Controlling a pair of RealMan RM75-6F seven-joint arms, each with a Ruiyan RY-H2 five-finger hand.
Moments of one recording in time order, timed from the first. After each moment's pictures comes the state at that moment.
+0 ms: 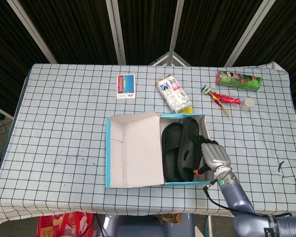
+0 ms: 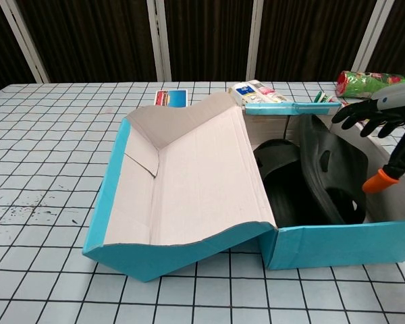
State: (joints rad) left arm -0.06 -1.19 -0.21 -1.34 1.35 1.58 -0.14; right arm 0.86 -1.11 0.15 -2.23 -0.28 1.19 -0.59
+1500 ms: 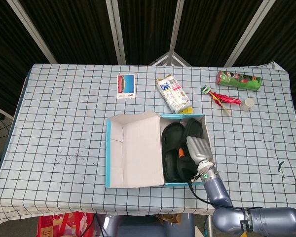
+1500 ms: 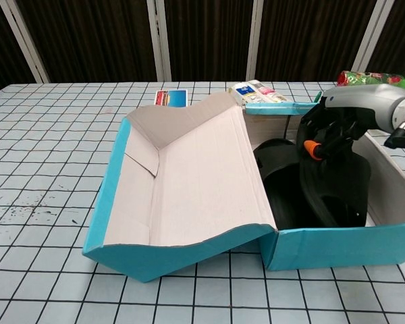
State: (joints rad) left arm -0.06 -1.20 -0.23 -1.33 1.32 1.59 -0.14; right arm 0.84 -1.37 0.21 -2.03 -0.41 1.25 -0.48
